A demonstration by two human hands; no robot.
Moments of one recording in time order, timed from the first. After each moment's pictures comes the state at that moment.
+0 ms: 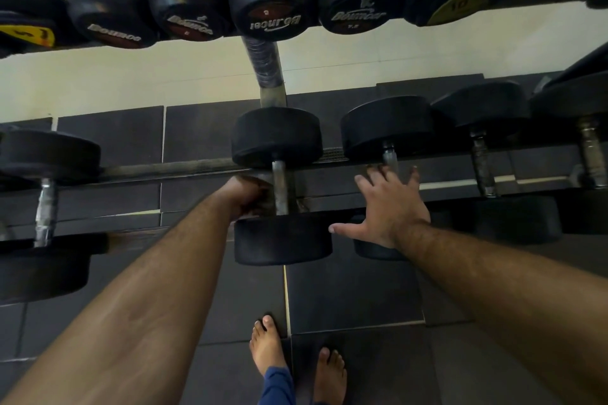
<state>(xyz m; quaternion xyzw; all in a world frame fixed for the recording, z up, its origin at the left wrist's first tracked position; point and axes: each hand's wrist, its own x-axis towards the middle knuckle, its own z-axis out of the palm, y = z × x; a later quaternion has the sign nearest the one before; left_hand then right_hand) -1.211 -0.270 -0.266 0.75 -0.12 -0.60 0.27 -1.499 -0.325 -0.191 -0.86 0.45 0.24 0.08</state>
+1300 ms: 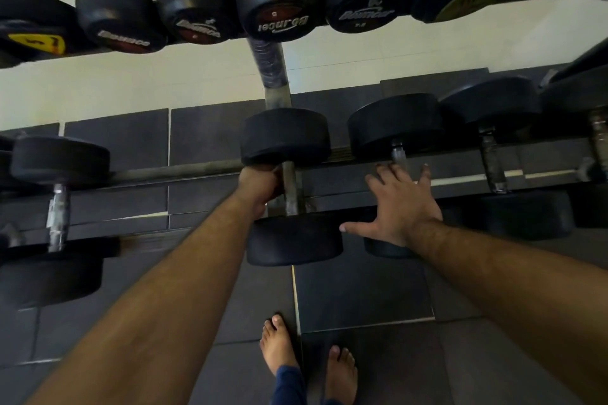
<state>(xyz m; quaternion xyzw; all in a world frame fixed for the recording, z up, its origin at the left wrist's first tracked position) -1.223 -0.280 -0.258 0.79 -0.14 -0.49 0.34 -1.500 -0.325 -0.195 -0.85 0.45 0.25 0.08</state>
